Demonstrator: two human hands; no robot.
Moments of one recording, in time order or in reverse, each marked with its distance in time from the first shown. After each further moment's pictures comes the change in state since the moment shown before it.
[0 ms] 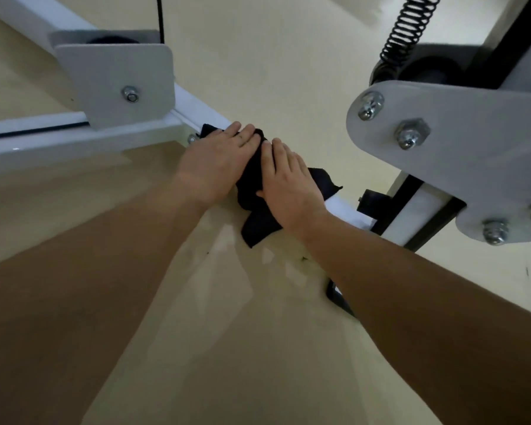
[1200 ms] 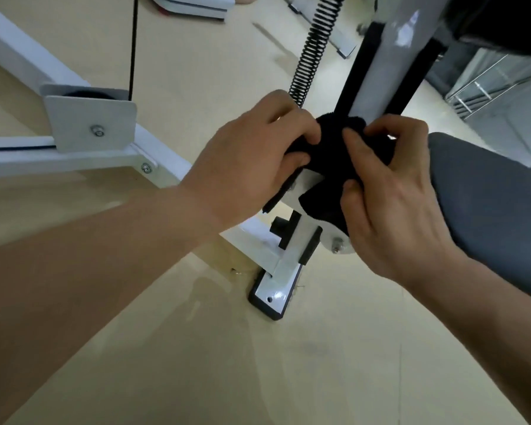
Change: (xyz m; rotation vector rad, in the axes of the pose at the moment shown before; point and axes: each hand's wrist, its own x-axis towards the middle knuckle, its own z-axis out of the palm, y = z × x) left_hand -0.051 0.104 -0.203 -0.815 0.652 0.206; right_hand -0.142 0.090 -0.288 0.115 0.342 0.040
